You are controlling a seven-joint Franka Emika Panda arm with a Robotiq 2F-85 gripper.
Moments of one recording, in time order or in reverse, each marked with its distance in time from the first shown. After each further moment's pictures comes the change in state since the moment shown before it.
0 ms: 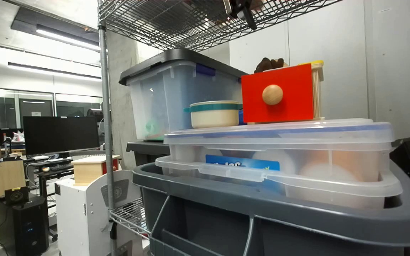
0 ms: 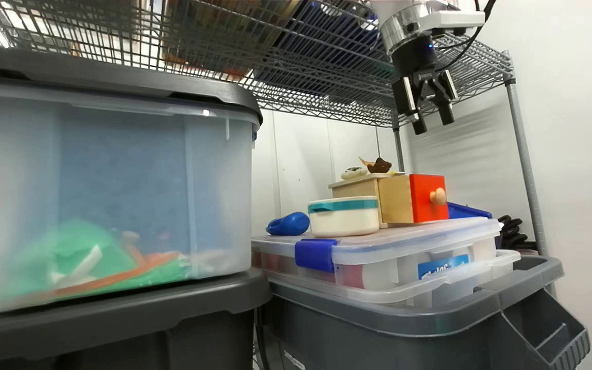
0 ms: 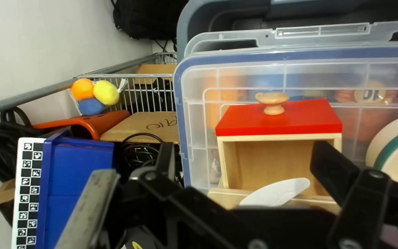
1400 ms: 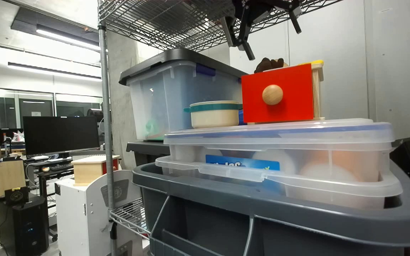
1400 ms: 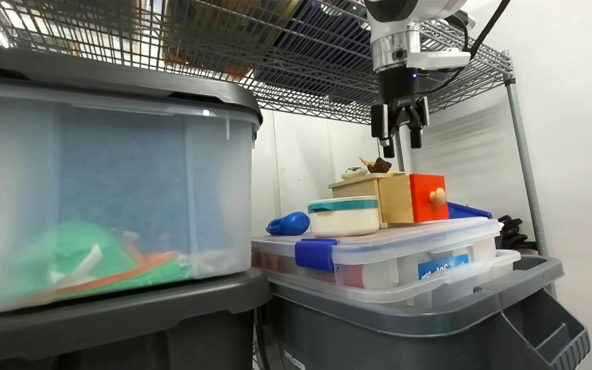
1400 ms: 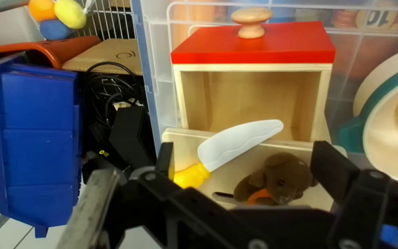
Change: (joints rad) arm 0.013 -0.024 0.007 -0.187 0.026 0.405 0.008
